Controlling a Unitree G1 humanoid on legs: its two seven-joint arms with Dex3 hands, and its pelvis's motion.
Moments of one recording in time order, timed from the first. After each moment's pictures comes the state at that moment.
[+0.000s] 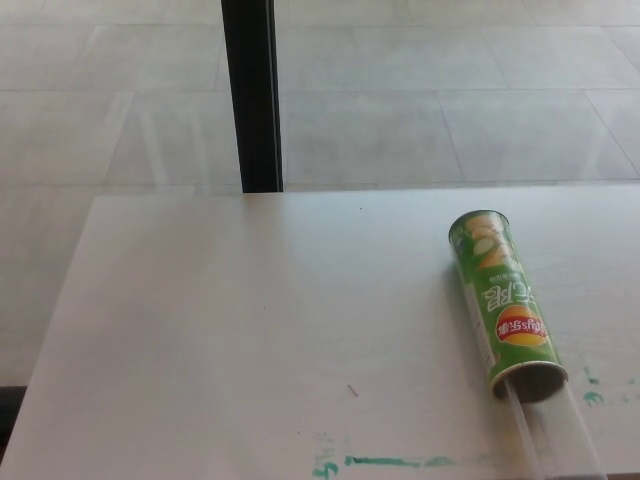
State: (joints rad) left_arm 0.00 0.73 0.56 1.27 -0.22 -0.06 -0.13; right_arm 0.50 -0.94 0.00 -0.57 -0.37 0.02 0.45
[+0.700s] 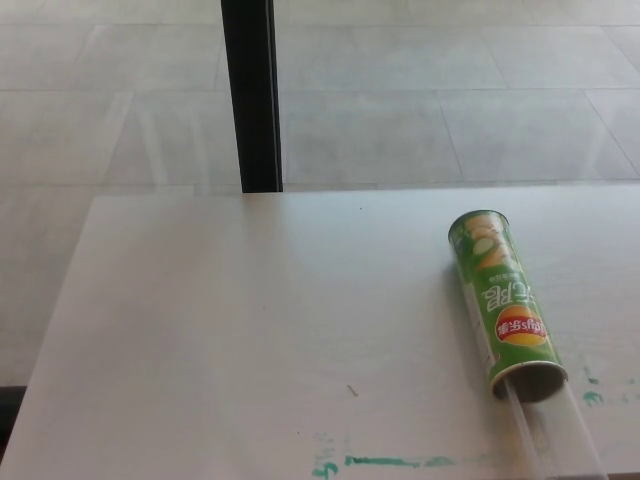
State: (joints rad) left_arm -0.01 0.73 0.56 1.27 -0.22 -0.06 -0.13; right_arm 0.45 -0.86 0.11 -0.49 -0.67 0.11 0.34
